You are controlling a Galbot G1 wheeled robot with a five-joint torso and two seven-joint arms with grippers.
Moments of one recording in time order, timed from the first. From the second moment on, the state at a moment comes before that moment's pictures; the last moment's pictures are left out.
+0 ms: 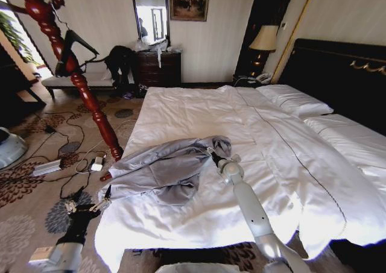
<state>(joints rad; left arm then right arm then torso) 2.06 -1.20 -0.89 -2.32 -0.46 -0.19 -0.10 -0.76 1.37 0.33 1.41 1.41 -0.28 0.46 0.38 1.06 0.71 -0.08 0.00</state>
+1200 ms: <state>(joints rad) 2.06 -1.21 -0.88 -2.32 -0.46 -0.18 -0.10 -0.74 1.38 0.33 1.38 1.41 -0.29 0.46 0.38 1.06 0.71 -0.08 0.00</state>
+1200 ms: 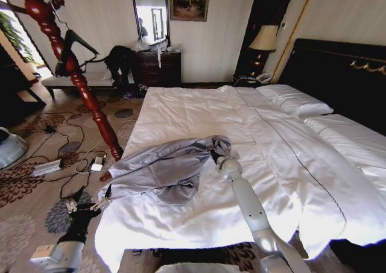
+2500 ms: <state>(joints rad) 2.05 -1.25 -0.84 -2.33 -0.46 -0.20 -0.09 -1.05 0.73 0.46 2.03 1.14 -0.41 0.39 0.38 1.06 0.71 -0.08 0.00</state>
